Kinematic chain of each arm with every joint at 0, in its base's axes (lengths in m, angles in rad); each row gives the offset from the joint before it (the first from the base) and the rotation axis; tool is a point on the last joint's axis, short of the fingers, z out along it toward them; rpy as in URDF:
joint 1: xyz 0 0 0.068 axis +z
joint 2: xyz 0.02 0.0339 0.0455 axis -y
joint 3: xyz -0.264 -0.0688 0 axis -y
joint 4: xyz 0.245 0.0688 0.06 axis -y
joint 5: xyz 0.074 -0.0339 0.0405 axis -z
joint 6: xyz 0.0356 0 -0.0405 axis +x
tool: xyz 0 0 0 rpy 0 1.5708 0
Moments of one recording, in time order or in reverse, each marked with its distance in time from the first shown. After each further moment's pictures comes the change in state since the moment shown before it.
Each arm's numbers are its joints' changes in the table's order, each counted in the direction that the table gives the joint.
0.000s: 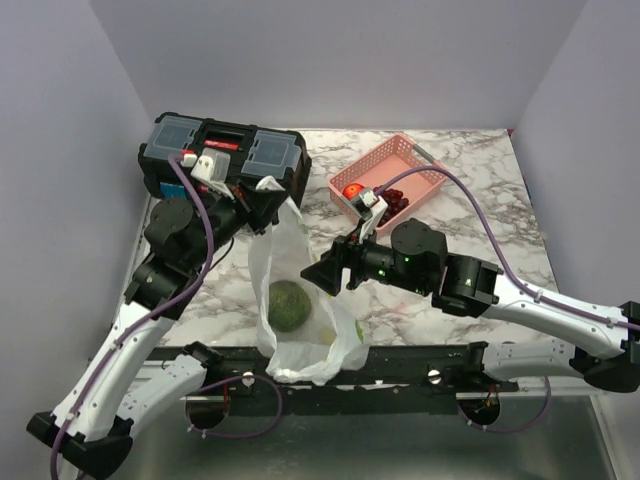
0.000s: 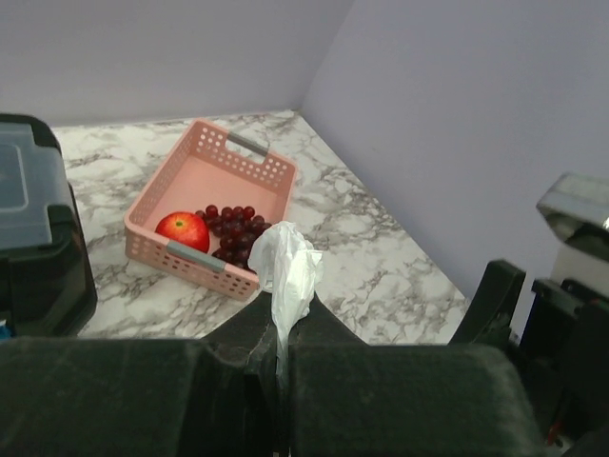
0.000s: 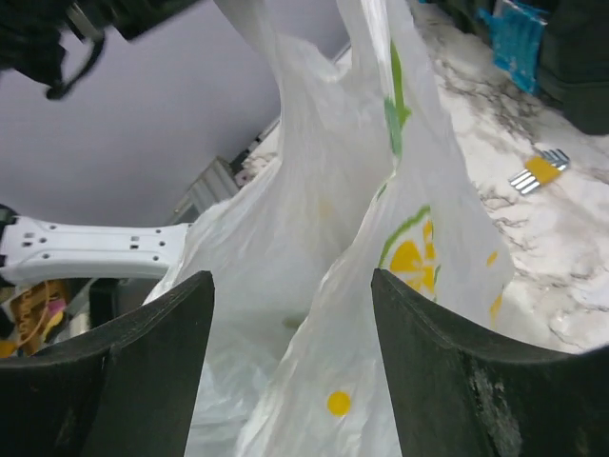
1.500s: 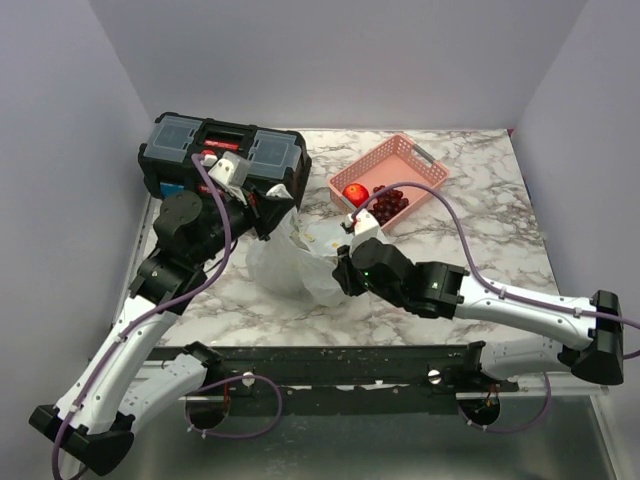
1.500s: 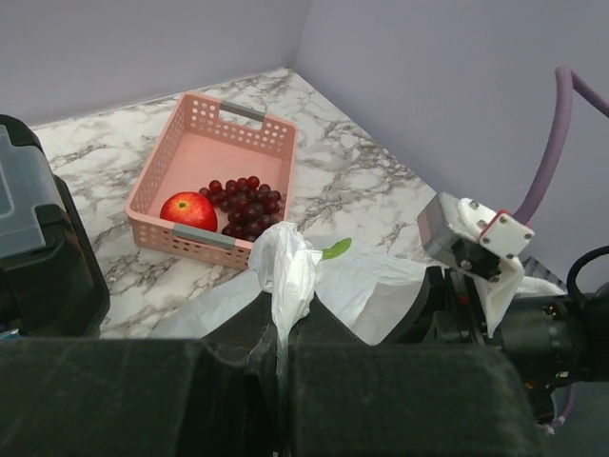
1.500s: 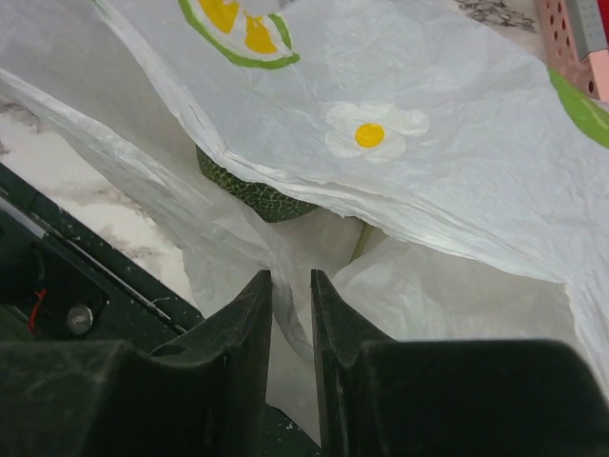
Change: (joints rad) left arm 0.000 -0.087 0.059 -0.048 0.111 0.146; right arm 0.000 -0.079 -0.114 -0.190 0.359 -0.061
